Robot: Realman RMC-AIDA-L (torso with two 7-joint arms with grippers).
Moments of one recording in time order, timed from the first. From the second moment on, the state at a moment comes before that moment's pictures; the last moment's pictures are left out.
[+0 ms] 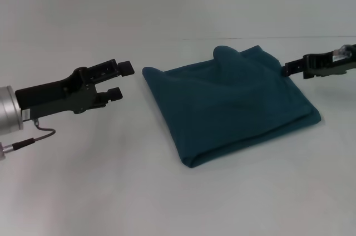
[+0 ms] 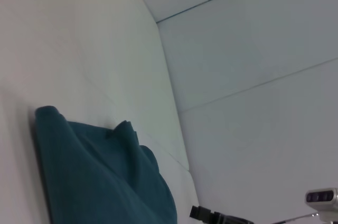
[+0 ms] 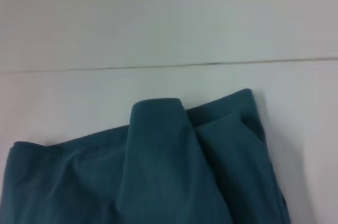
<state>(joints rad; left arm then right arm) -0.52 -2.07 0.66 0.70 1.86 1.50 -2.43 0.88 1.89 -0.82 -0.51 -2.45 -1.07 2.49</state>
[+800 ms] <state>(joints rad) -0.51 -2.08 0.67 0.70 1.86 1.47 -2.43 0.89 1.97 -0.83 -0.44 -2.45 -0.90 2.44</state>
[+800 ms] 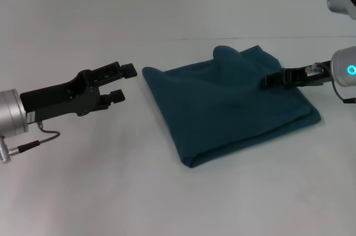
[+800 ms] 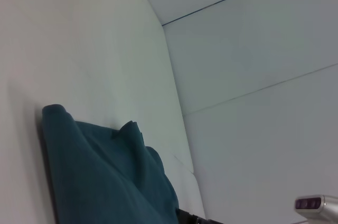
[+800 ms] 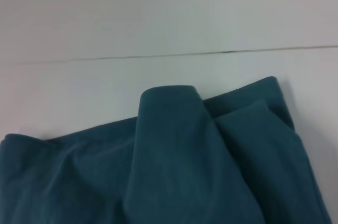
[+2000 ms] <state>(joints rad) -0.51 -2.09 0.66 0.70 1.86 1.47 -2.42 0.90 1.98 -0.86 -0.43 -2.45 -0.85 2.47</state>
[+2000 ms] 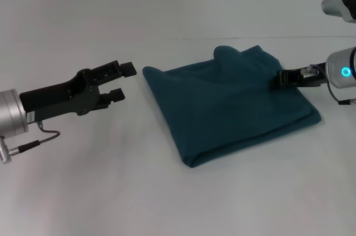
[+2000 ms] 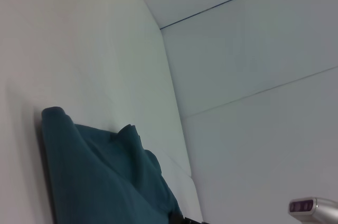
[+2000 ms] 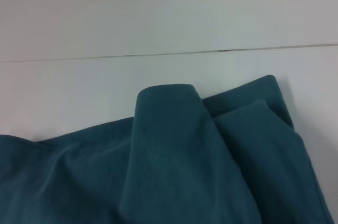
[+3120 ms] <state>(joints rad) -0.51 -2.09 0.63 0.70 1.85 1.47 -2.42 0.84 2.02 -0.86 -0.87 -2.54 -1.13 2.65</state>
